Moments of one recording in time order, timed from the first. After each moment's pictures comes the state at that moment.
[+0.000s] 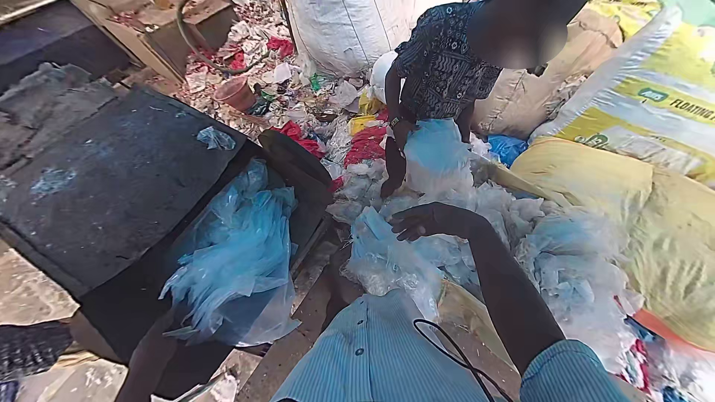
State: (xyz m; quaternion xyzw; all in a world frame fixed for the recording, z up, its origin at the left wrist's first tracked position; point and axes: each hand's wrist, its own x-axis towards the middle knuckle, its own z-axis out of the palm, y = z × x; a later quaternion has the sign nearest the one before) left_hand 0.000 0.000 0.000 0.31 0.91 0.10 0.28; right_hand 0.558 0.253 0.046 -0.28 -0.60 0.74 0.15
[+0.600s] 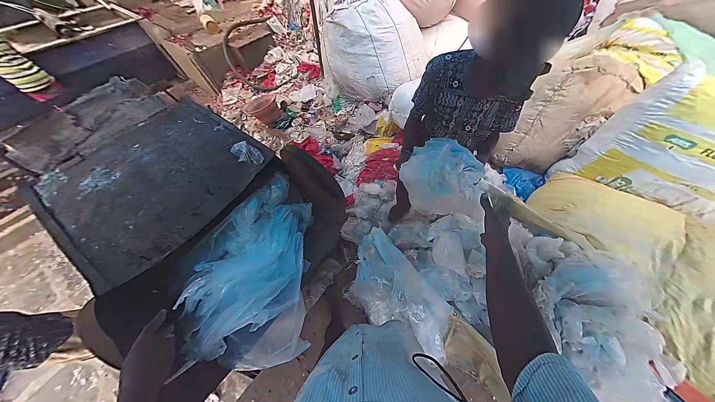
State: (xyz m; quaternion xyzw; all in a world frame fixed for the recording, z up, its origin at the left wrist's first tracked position) left_hand -0.015 0.011 -0.008 0.28 0.88 0.32 0.21; right_hand 0.613 0.335 -0.033 -0.77 -0.26 0.32 0.49
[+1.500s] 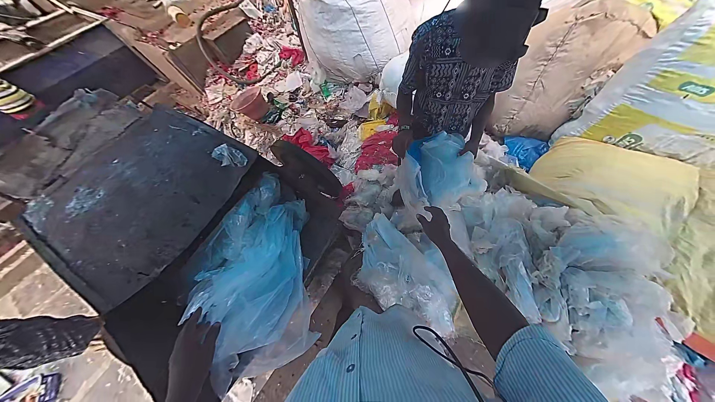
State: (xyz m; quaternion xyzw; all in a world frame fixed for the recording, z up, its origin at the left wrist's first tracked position) left_hand 0.014 0.029 -0.029 0.39 0.87 0.24 0.19; right_hand 0.541 0.323 -0.135 -0.72 -0.57 0.36 0.18
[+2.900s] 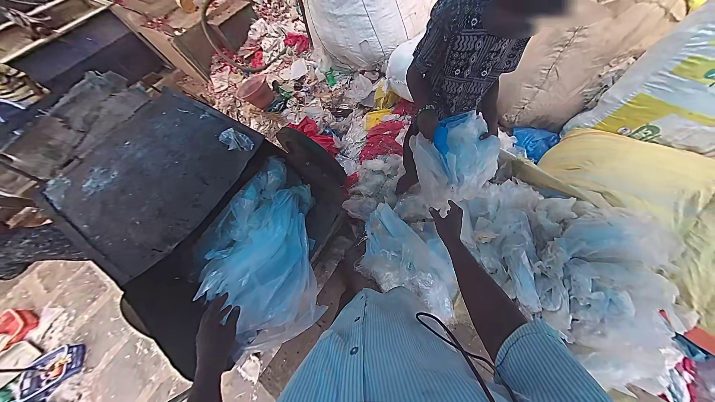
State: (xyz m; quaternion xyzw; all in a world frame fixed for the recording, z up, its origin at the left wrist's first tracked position) left_hand 0.010 0.002 -0.074 0.41 0.86 0.25 0.18; right_hand 0.551 0.282 -0.155 -0.76 -0.47 0.32 0.32
